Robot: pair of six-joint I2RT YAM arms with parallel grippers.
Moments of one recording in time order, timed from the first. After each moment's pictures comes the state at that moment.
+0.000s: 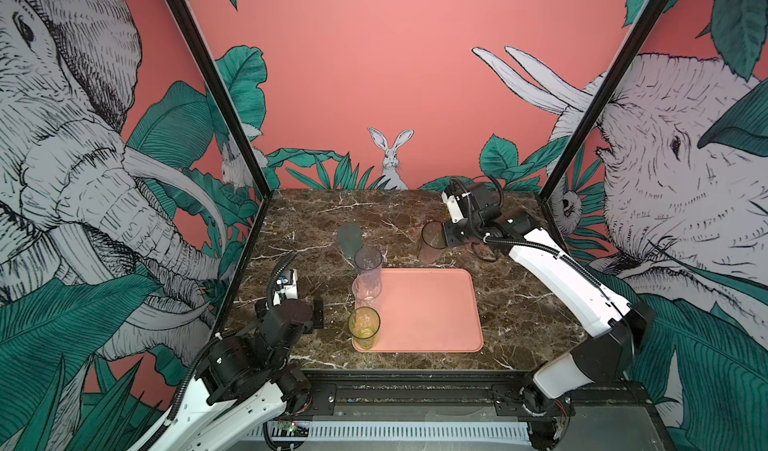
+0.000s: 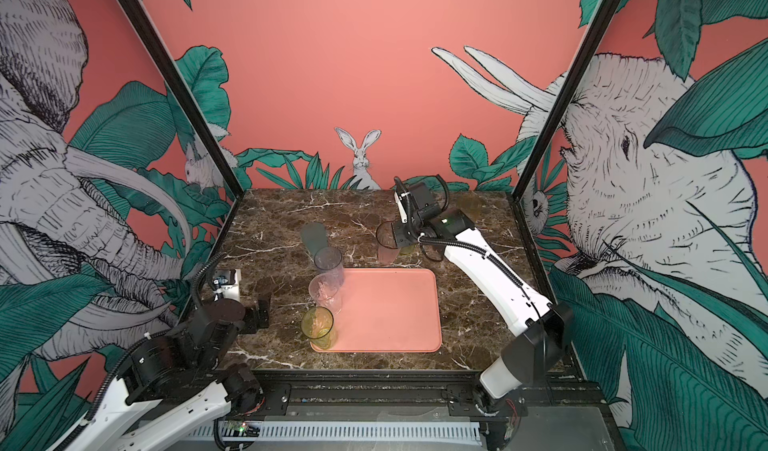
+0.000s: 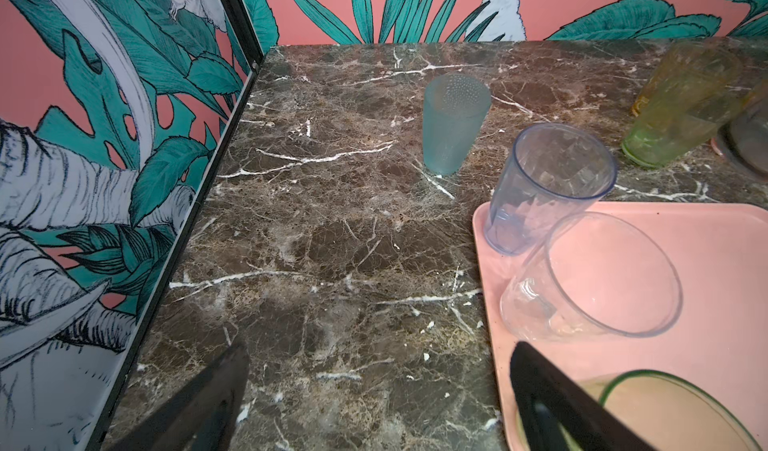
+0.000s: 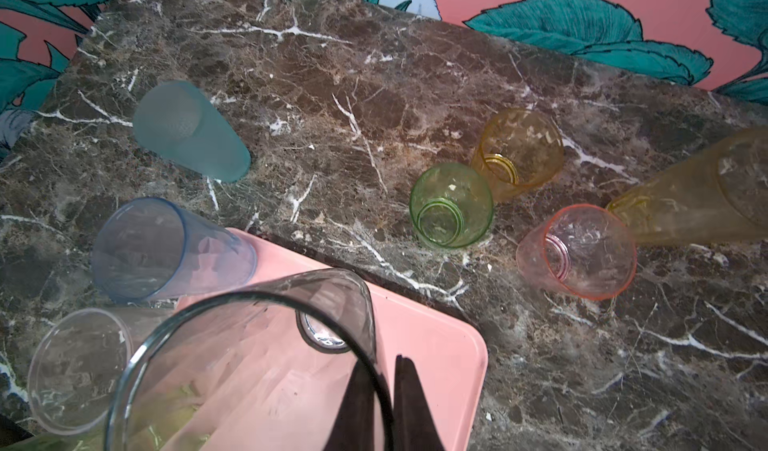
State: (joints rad) left arm -0.84 0.45 0.81 -1.10 -0.69 -0.51; right arm 0.61 1.52 1.56 -0.89 0.10 0.21
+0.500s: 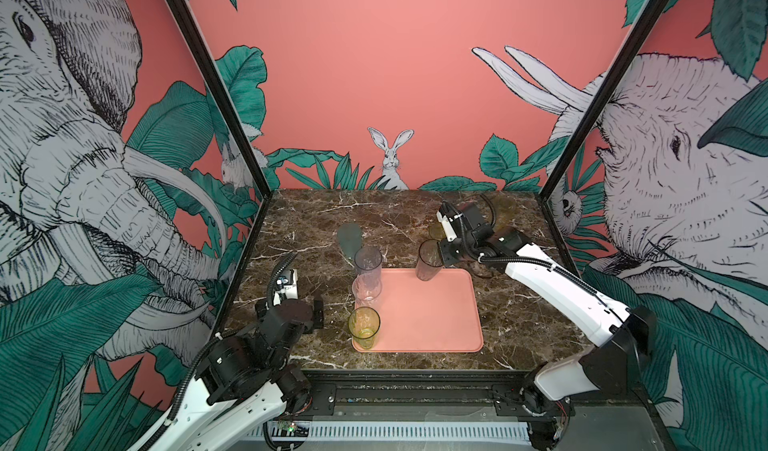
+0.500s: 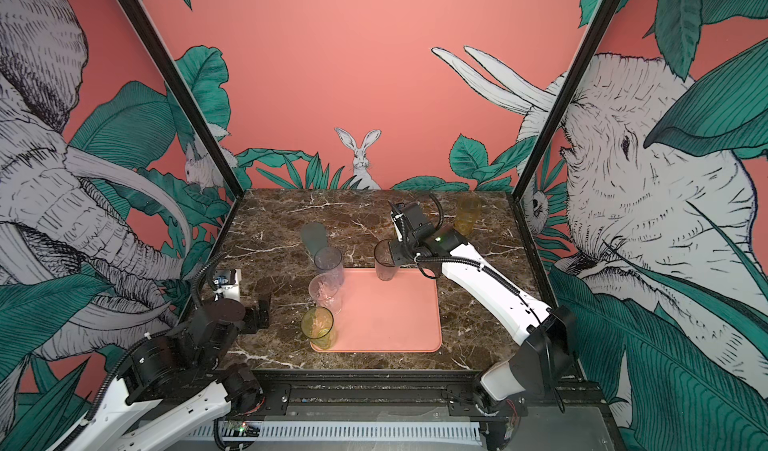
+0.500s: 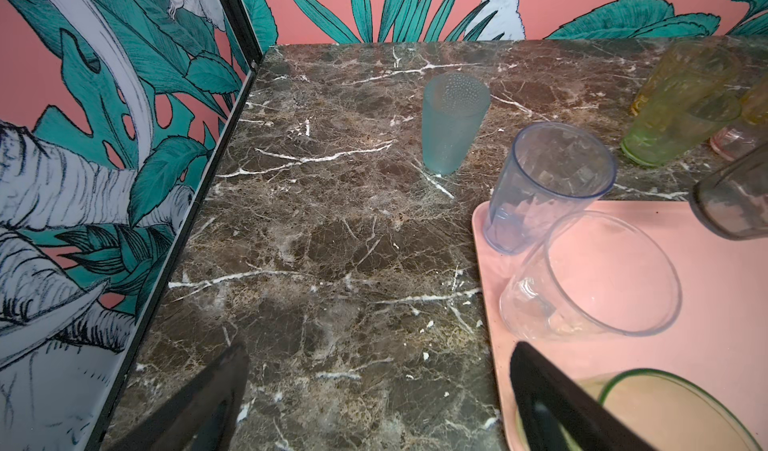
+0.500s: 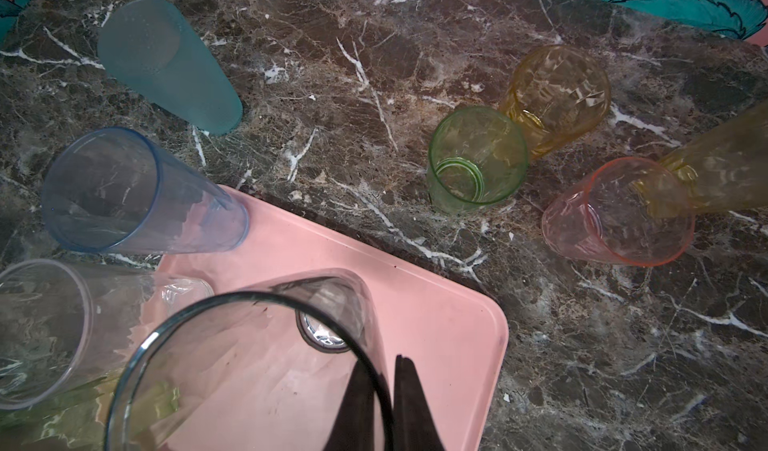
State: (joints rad) left arm -0.84 0.45 0.81 -1.10 -0.69 -0.51; right arm 0.68 1.48 1.39 -0.80 0.13 0.24
